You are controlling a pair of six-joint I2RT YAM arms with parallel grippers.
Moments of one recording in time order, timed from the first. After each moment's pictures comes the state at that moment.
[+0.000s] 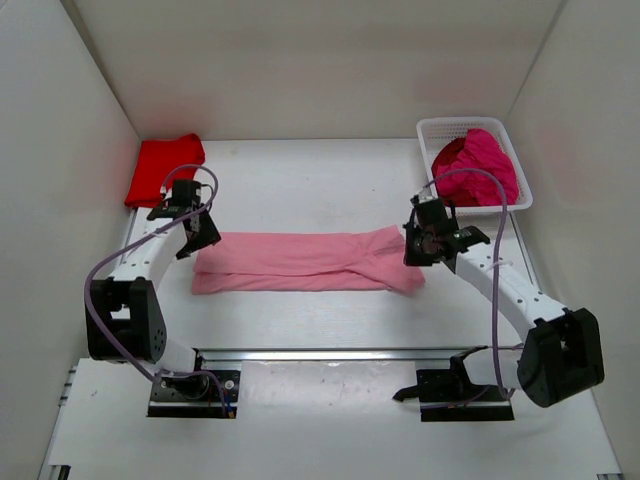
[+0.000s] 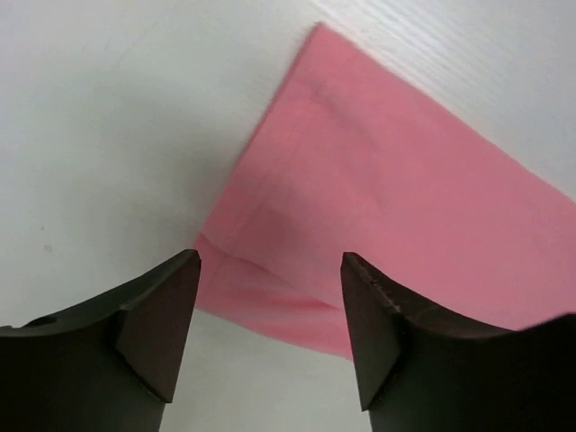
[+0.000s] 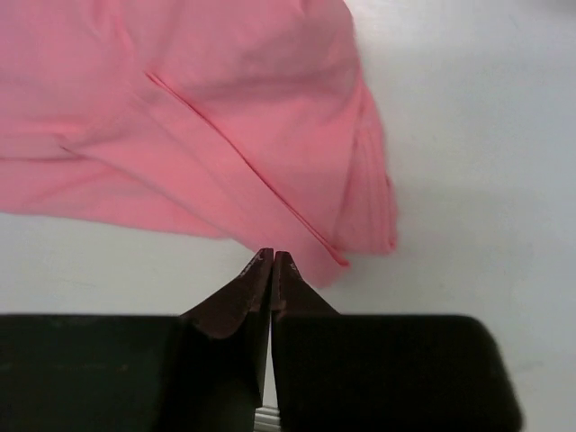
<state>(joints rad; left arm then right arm) -0.01 1.48 1.03 -0.65 -0.25 -0.47 0.36 1.23 0.86 -0.62 0.04 0.31</state>
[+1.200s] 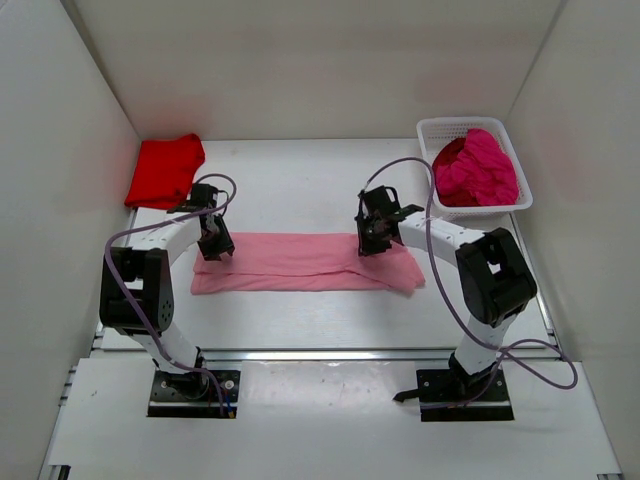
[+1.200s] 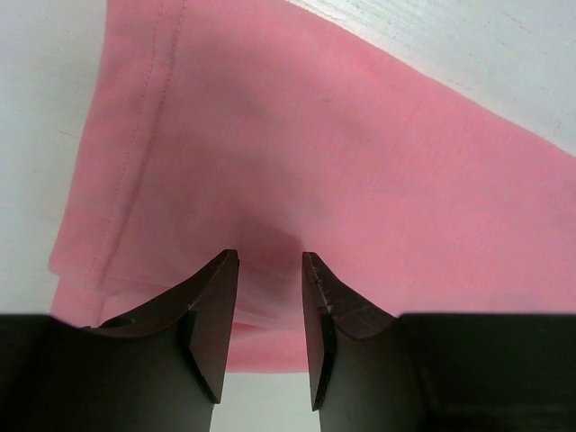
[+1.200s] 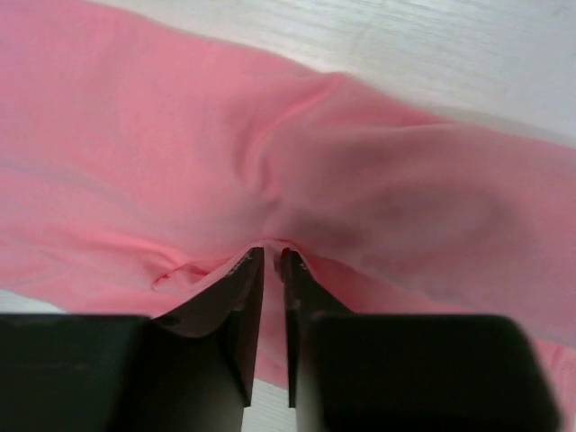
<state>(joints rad) -0.08 1.65 1.03 -0.57 -0.06 -0.47 0.50 1.78 1.15 -0.41 -0.06 0.33</state>
